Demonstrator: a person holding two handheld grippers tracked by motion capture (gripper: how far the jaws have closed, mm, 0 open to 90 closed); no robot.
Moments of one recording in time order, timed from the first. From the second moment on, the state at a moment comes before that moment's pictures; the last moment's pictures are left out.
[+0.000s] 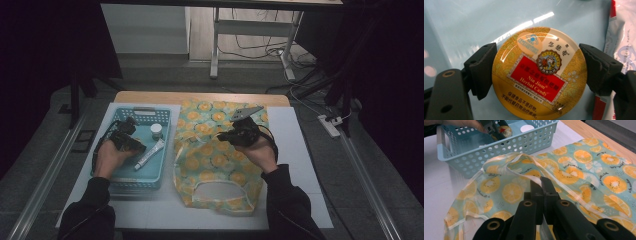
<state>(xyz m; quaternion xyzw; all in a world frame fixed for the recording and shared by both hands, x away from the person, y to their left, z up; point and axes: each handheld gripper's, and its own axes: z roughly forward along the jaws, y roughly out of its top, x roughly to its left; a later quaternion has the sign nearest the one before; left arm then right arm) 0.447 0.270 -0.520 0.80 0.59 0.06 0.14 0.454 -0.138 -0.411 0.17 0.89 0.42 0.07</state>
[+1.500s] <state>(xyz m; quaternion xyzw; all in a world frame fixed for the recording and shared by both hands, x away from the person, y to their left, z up) 0.383 0.224 -0.439 0.84 0.44 0.06 0.32 0.457 -0.138 -0.412 0.18 0.88 0.43 0.07</state>
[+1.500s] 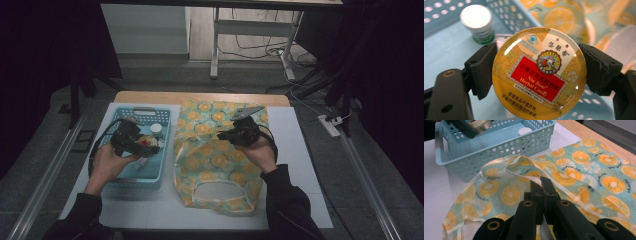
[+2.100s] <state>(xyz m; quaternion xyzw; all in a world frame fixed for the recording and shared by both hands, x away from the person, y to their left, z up) 0.359 0.168 -0.427 0.86 0.37 0.03 0.35 0.457 -0.139 -0.413 0.19 0.88 0.43 0.07</state>
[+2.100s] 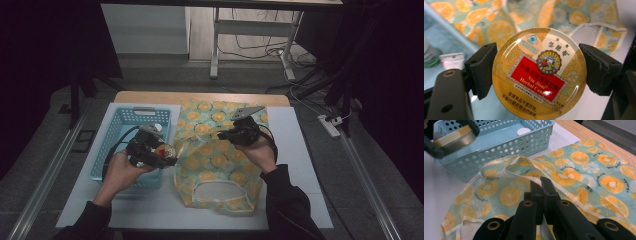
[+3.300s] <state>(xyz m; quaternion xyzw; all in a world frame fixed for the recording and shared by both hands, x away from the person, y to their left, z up) 0.373 0.079 -0.453 0.88 0.31 0.03 0.36 0.459 -0.141 -0.413 0.19 0.88 0.43 0.08</state>
